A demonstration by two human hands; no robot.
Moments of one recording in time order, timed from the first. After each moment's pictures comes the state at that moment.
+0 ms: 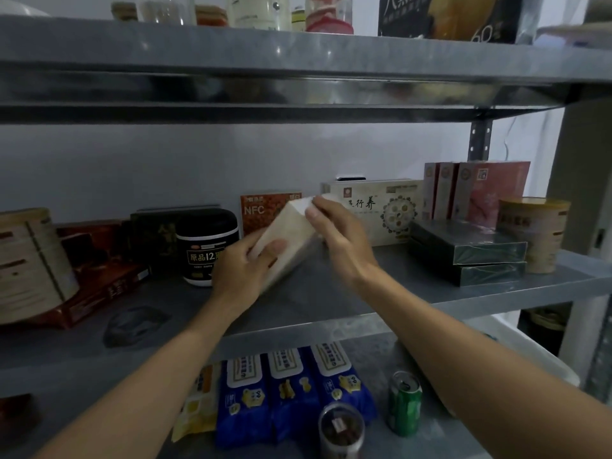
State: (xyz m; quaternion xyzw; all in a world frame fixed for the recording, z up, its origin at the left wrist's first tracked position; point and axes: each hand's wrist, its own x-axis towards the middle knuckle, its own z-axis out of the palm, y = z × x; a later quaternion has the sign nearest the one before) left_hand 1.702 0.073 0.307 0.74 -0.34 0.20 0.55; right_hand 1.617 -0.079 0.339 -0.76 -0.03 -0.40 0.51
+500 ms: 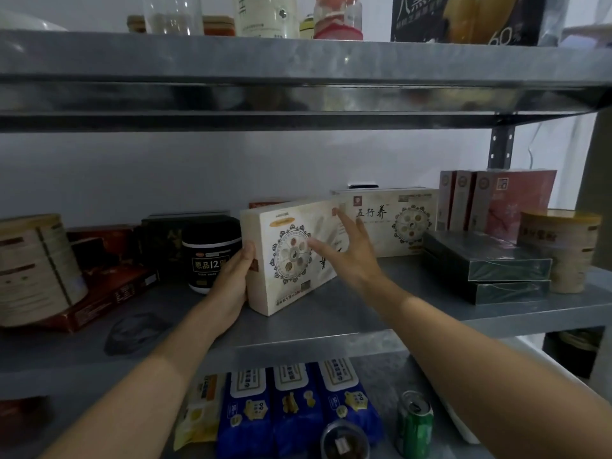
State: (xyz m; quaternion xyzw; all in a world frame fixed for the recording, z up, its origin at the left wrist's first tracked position) left_hand 1.732 0.071 0.300 0.61 -0.25 -0.06 0.75; right_hand 1.650 -0.116 0.325 -0.82 0.06 -0.31 0.47
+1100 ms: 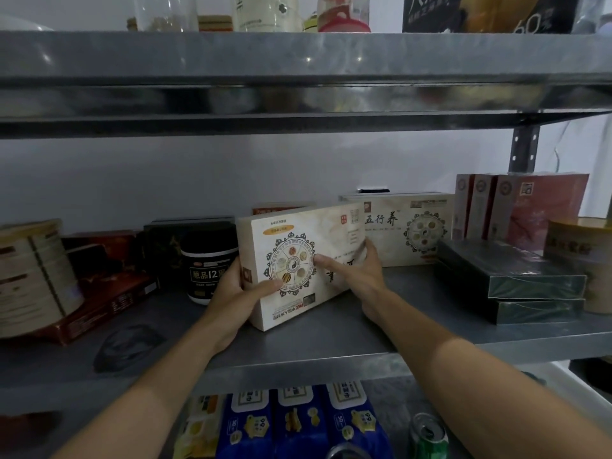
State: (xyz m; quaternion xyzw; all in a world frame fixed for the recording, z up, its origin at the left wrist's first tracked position) left_hand 1.729 0.067 0.294 0.65 -0.26 0.01 0.72; right_hand 1.690 -0.140 0.305 -0.68 0.12 -0.28 0.67
